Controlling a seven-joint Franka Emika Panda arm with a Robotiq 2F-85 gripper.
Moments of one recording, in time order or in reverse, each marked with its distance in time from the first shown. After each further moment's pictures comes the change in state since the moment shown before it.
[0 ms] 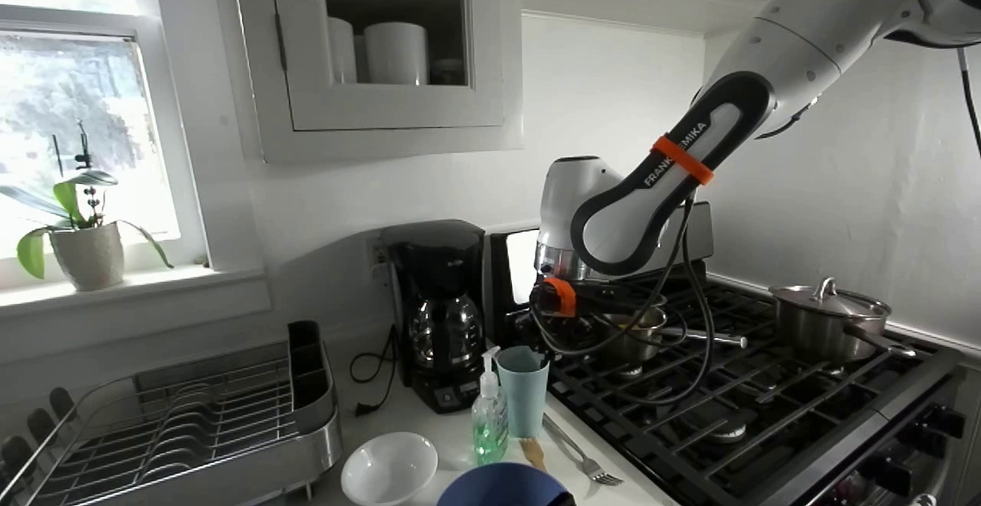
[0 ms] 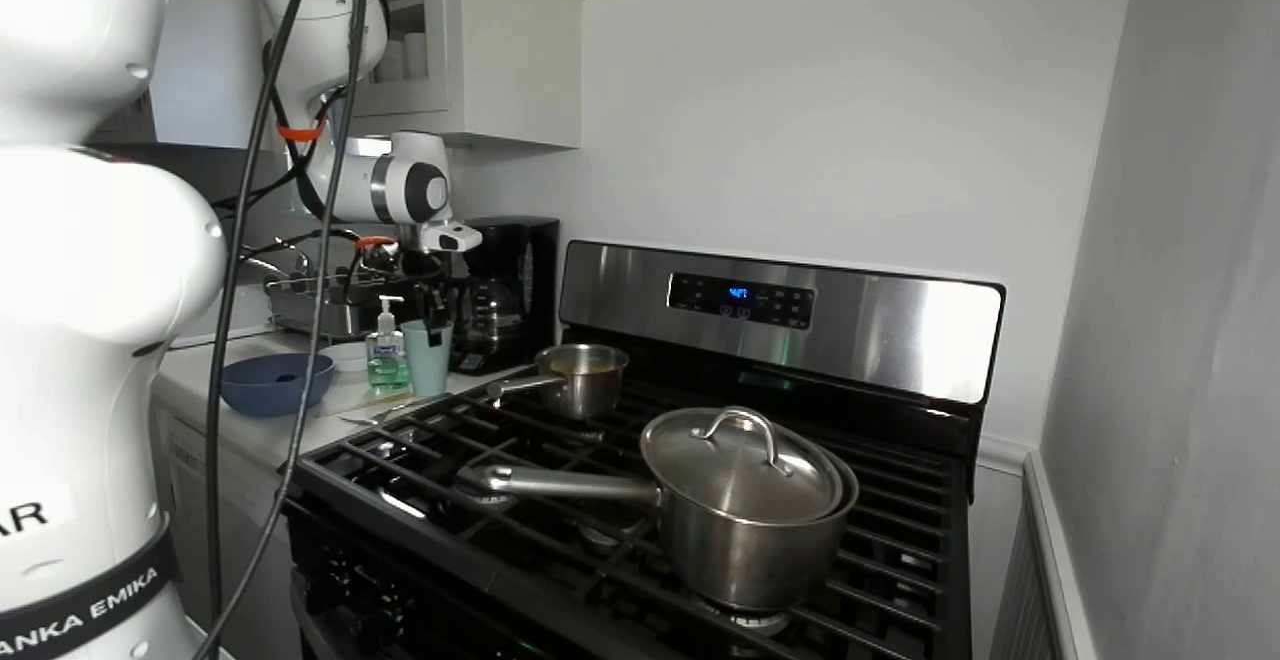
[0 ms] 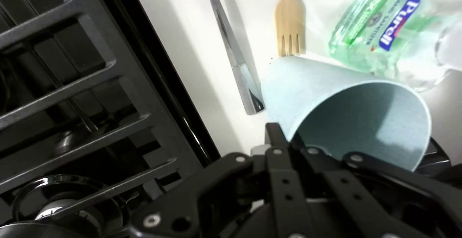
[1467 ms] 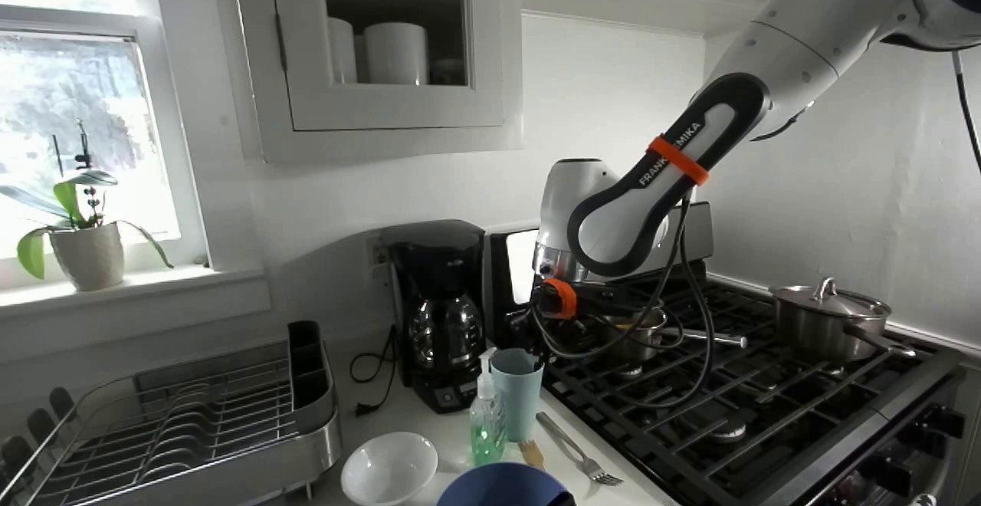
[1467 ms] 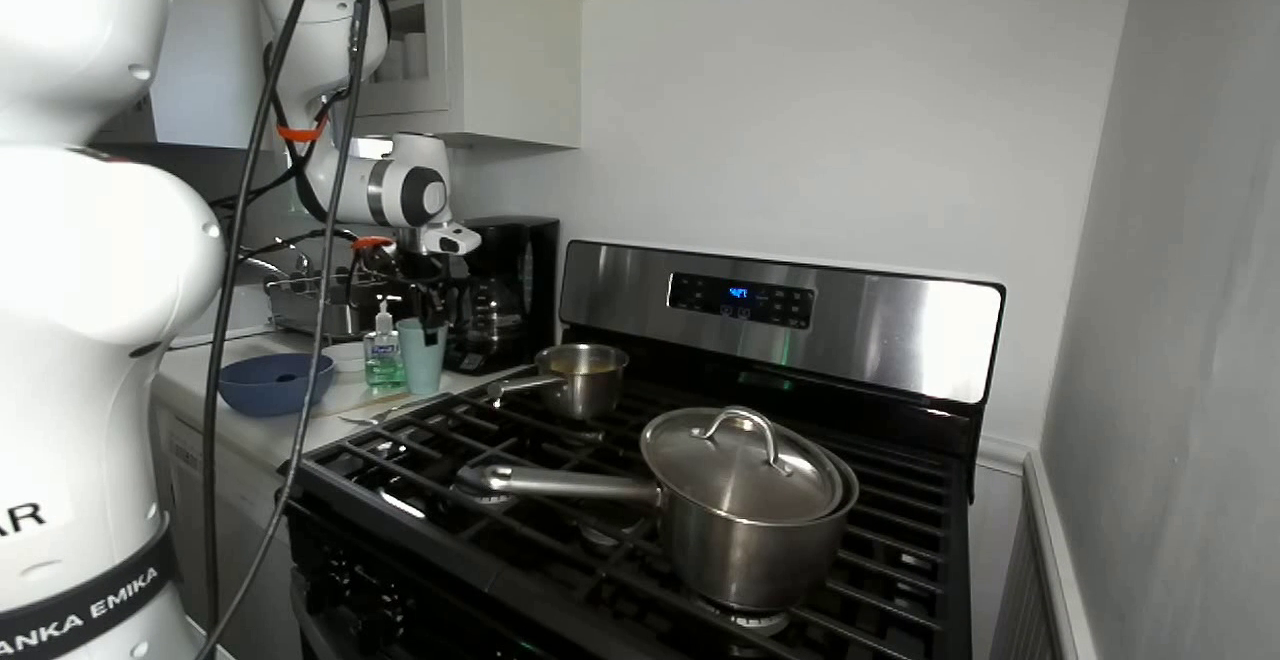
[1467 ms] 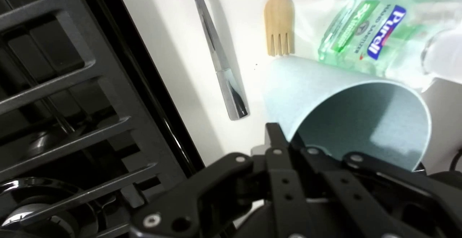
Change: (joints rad) arm -0.014 0.010 0.023 0.000 0.054 0.036 -0.088
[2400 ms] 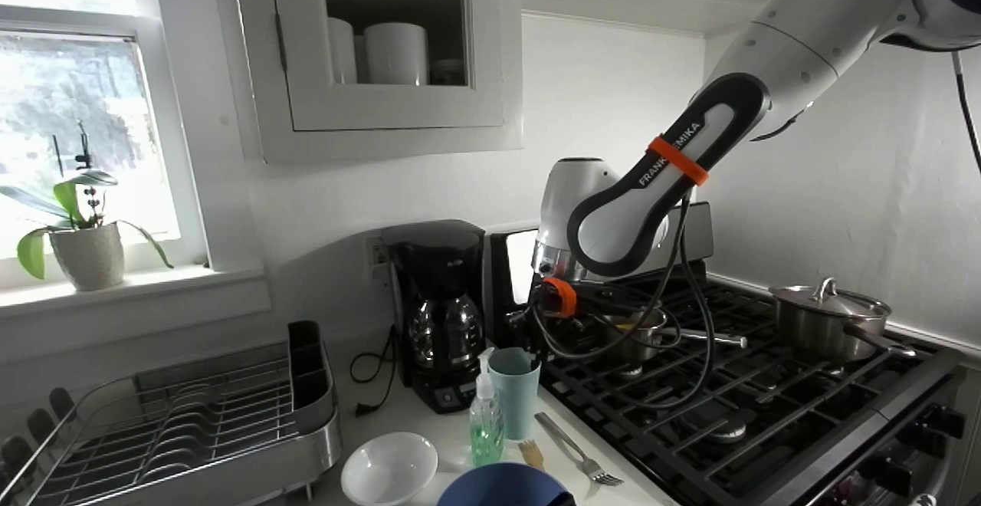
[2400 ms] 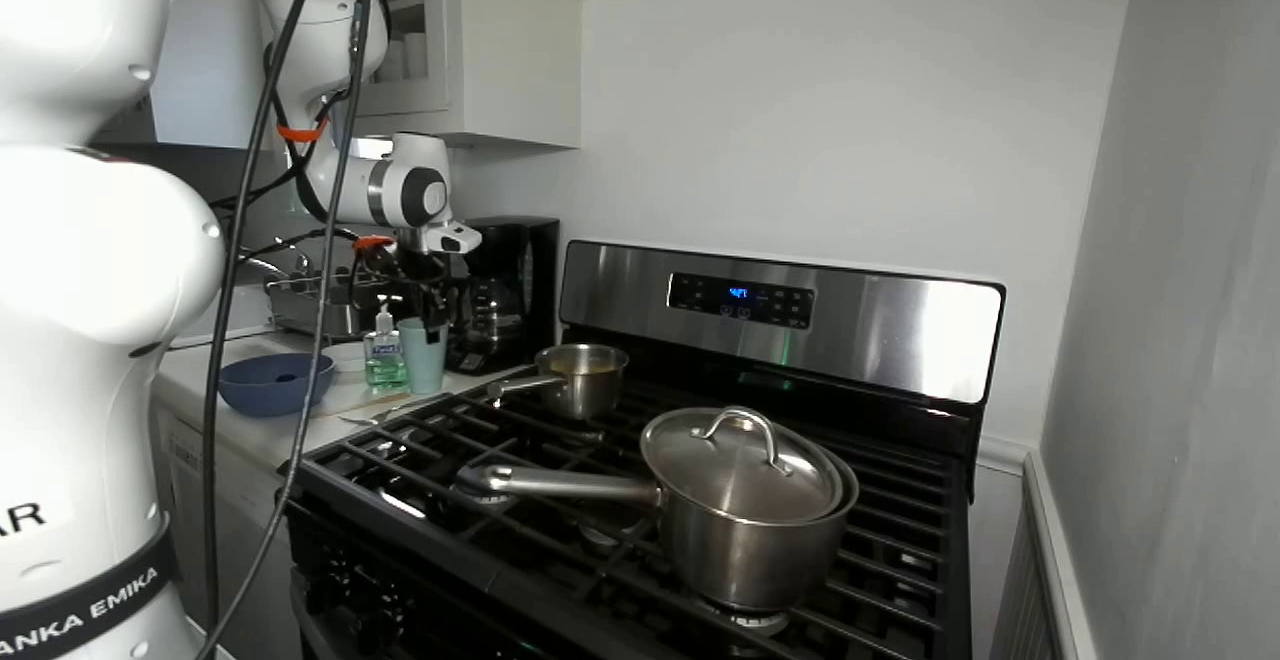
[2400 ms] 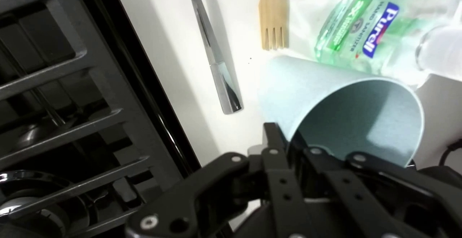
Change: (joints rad) arm 0.000 0.001 -0.001 0.000 0.004 0.023 -0.021
